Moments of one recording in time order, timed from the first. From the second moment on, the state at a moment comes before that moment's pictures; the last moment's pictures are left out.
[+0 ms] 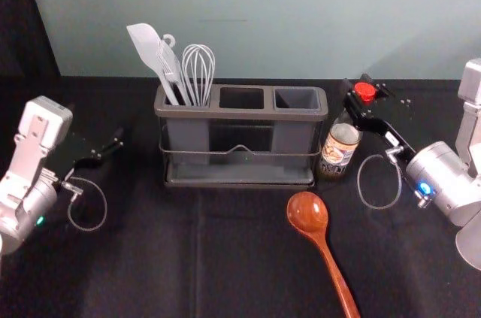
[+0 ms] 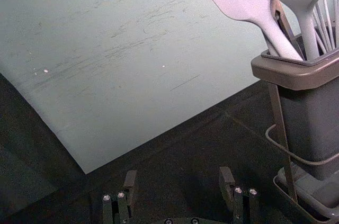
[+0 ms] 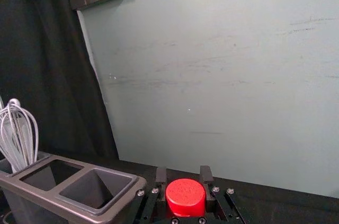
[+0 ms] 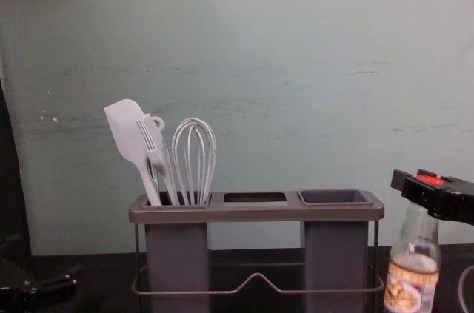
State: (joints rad) left arm -0.20 0.60 0.45 -1.41 -0.25 -0.12 0.03; right arm 0.22 0.31 -0.19 -1.40 0.46 -0.09 0.36
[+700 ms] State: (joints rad) left arm -0.20 0.60 0.45 -1.41 -0.25 -0.12 0.03; right arm 0.16 0.34 -0.15 -1.52 0.47 -0.12 0.36
